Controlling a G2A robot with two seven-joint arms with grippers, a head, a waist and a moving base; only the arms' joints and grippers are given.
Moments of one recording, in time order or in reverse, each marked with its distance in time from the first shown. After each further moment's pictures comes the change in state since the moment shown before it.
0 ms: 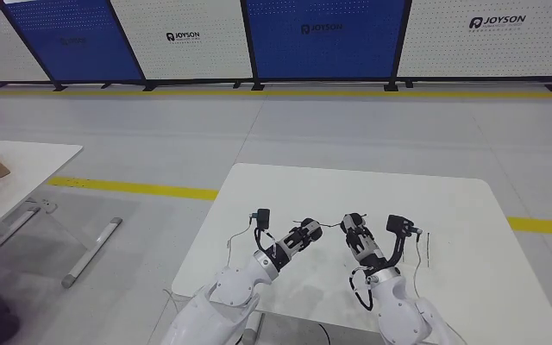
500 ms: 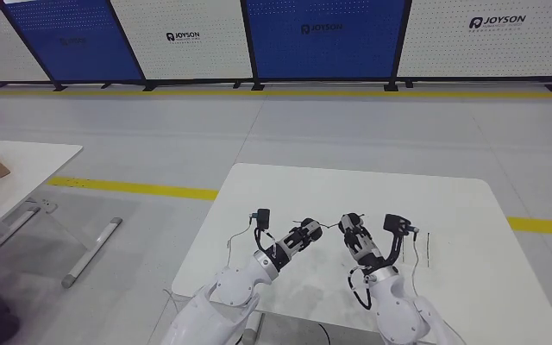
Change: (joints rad) left arm 0.000 0.000 0.000 0.000 0.000 0.000 0.000; right arm 0.007 -0.013 0.002 0.014 -0.006 -0.006 0.028
